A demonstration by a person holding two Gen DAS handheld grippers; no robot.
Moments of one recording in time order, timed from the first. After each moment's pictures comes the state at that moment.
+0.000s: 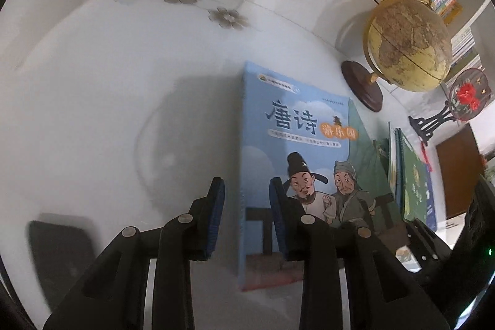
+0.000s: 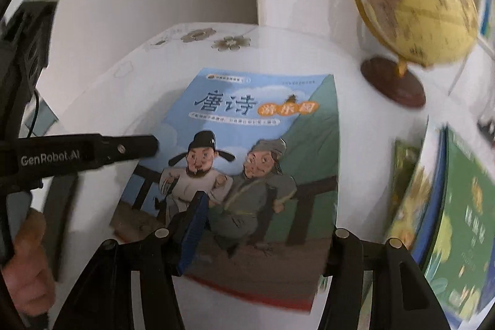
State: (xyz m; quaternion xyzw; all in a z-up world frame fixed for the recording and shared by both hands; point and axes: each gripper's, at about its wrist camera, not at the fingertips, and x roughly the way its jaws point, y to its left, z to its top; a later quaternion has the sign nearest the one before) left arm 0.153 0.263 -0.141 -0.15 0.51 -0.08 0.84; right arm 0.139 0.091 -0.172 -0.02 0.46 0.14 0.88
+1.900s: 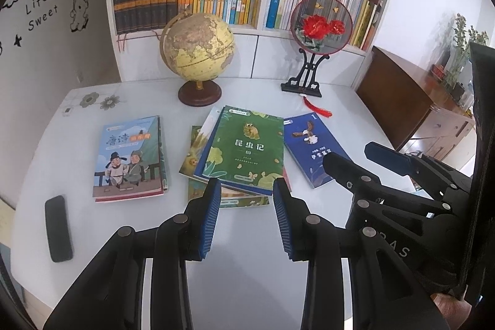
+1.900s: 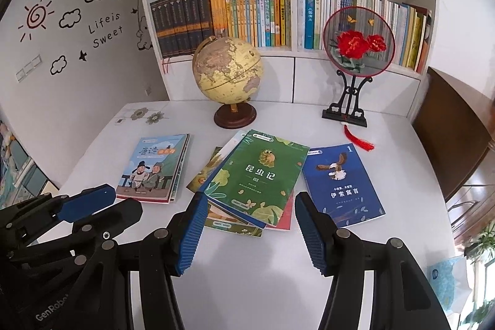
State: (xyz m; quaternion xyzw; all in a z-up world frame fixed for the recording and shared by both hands) left arm -0.065 -0.022 0.065 0.01 0.42 -0.18 0.89; right arm -0.089 -0.147 0.039 0.04 0.38 0.01 0.92
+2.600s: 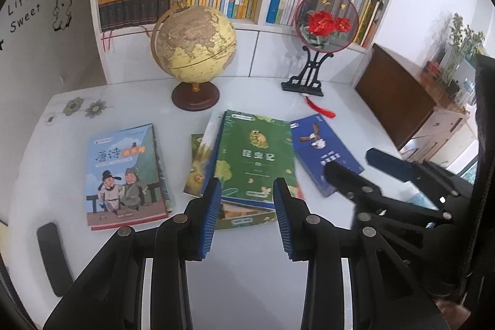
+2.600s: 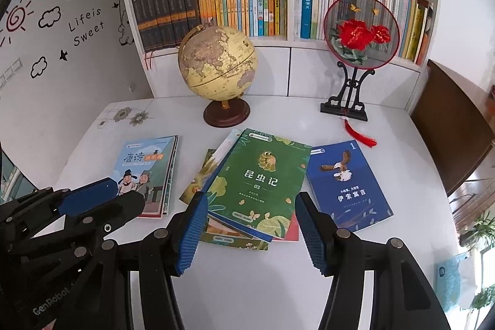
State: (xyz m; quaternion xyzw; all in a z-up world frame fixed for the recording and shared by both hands) left arm -0.002 0.000 0.047 0.02 0.43 -0.21 0.88; right arm -0.032 -0.123 0.025 0.05 0.40 -0.02 0.91
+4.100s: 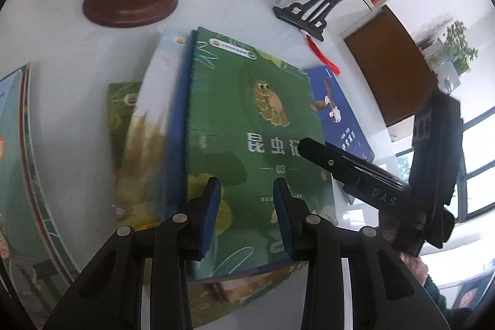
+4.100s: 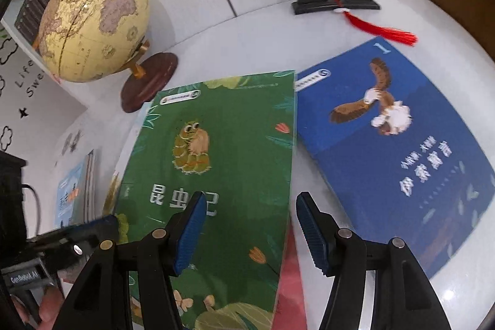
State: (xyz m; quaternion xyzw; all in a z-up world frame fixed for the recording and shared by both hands) left arm 0.181 -0.034 -0.154 -0.06 0.58 -0.36 0.73; right arm 0.120 -0.235 -0.187 0.23 0.48 -0.04 0.85
